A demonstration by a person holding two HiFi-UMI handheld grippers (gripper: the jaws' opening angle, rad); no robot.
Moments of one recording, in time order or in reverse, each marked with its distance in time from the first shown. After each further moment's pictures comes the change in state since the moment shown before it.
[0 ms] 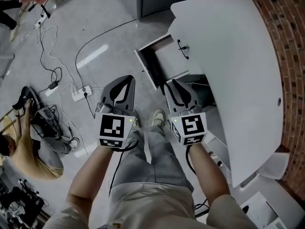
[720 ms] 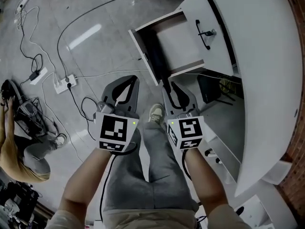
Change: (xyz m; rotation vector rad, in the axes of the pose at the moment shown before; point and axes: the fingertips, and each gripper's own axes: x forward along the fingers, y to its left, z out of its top) left arm 0.120 -0.009 -0.193 -0.076 0.148 -0.091; right arm 0.112 -0.013 -0.200 0.105 0.182 0.001
